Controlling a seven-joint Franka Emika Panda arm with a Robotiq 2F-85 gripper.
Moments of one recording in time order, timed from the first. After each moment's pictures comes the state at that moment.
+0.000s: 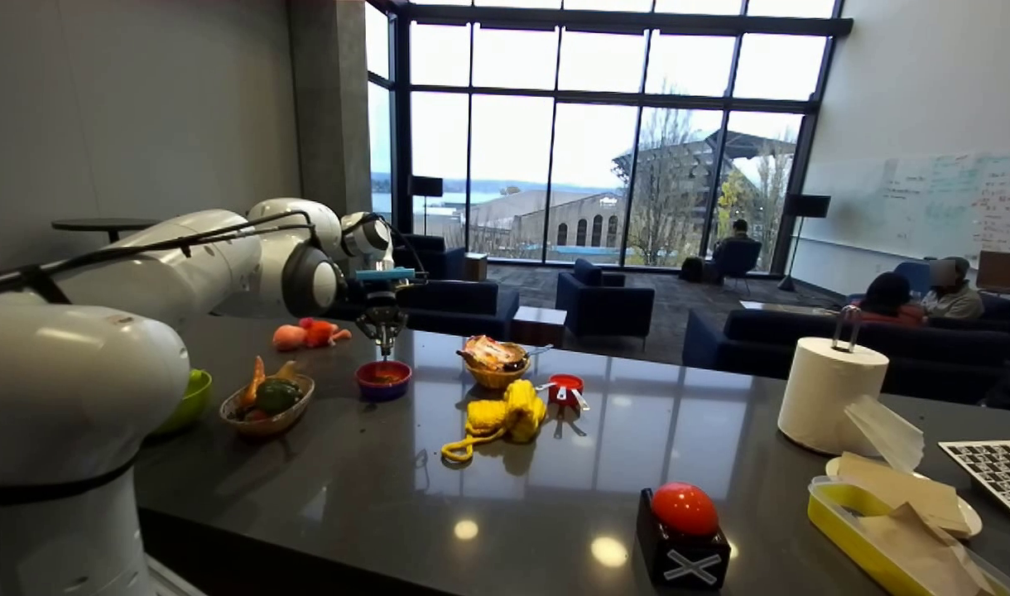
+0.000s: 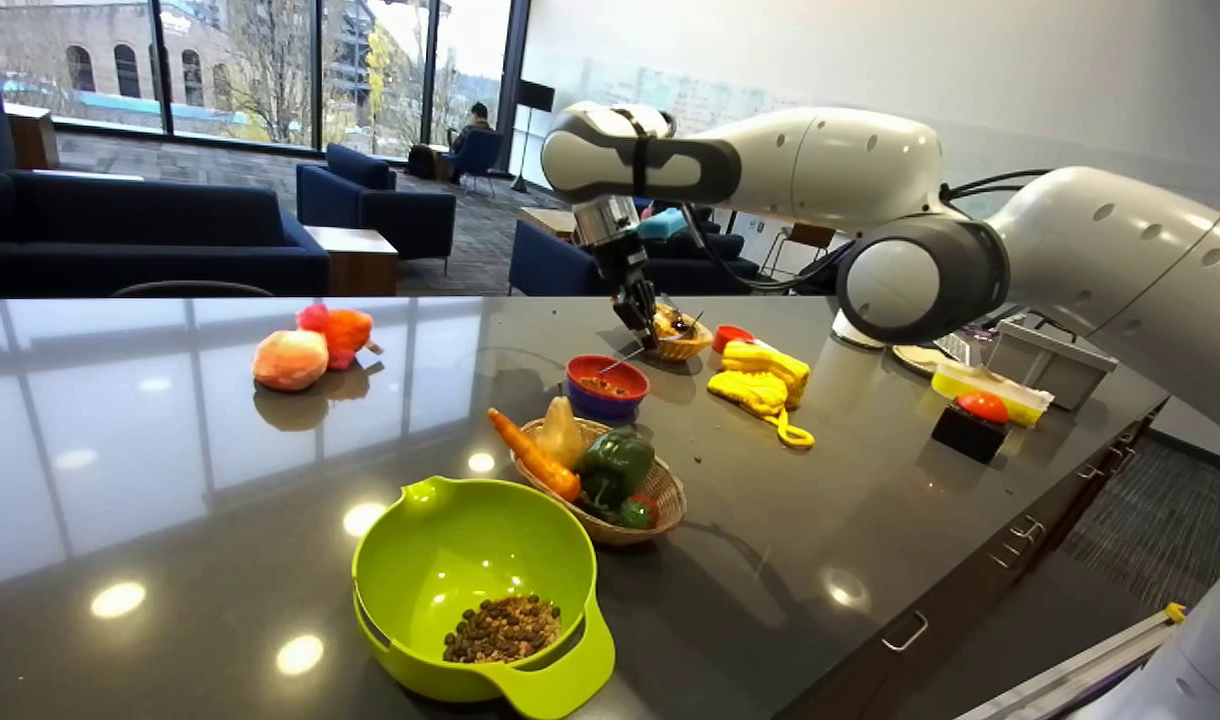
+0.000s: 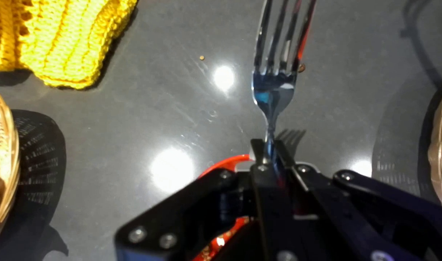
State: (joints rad) arm 0.38 1.29 -0.03 -0.38 -0.25 1.16 -0.48
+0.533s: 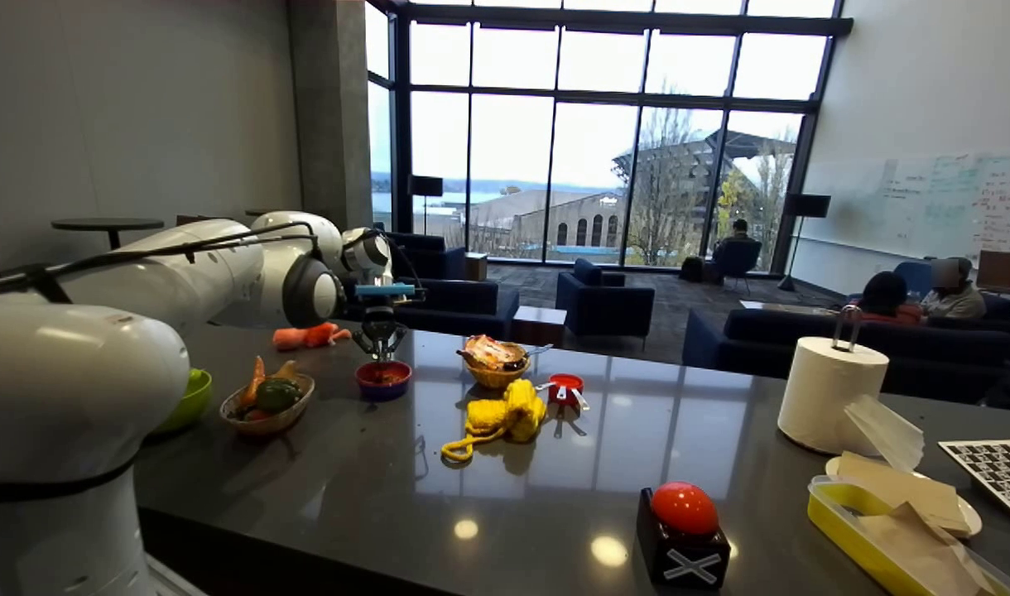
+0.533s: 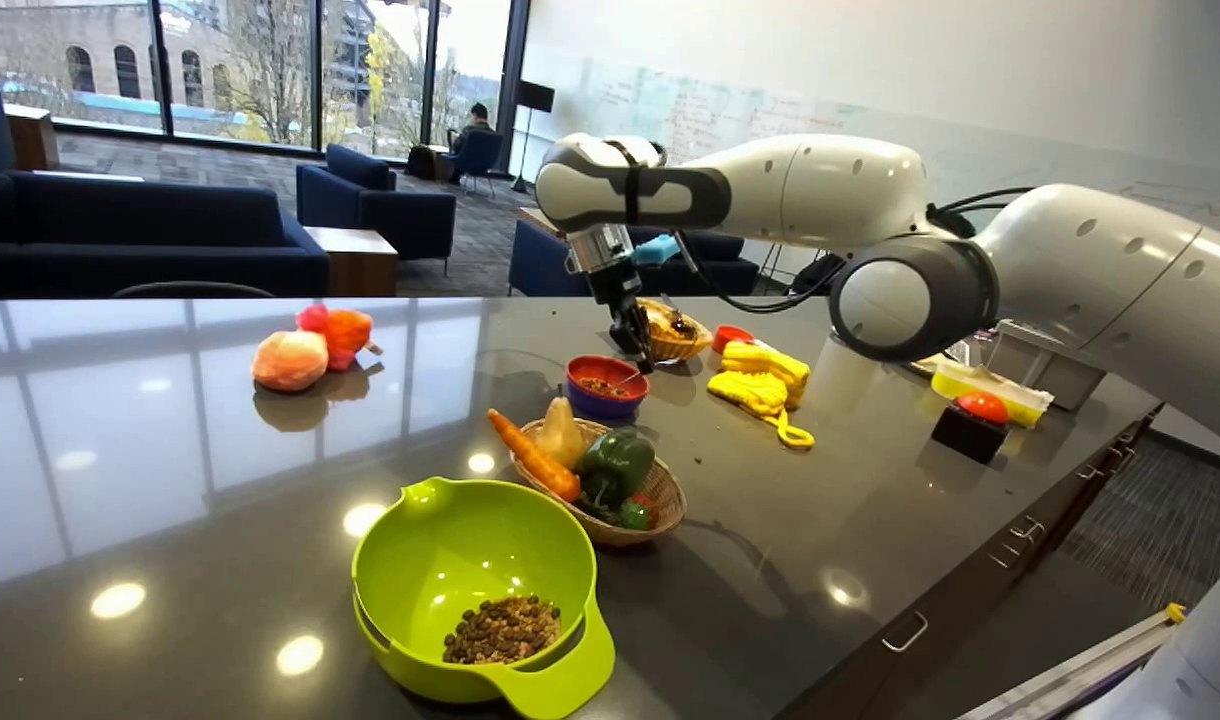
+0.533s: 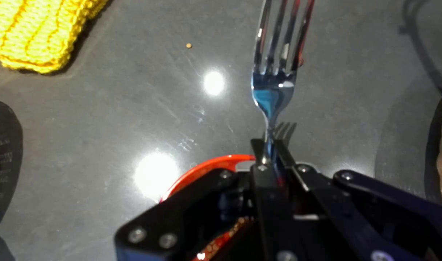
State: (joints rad) arm 0.37 1.34 -0.01 -0.38 -0.24 1.18 -0.51
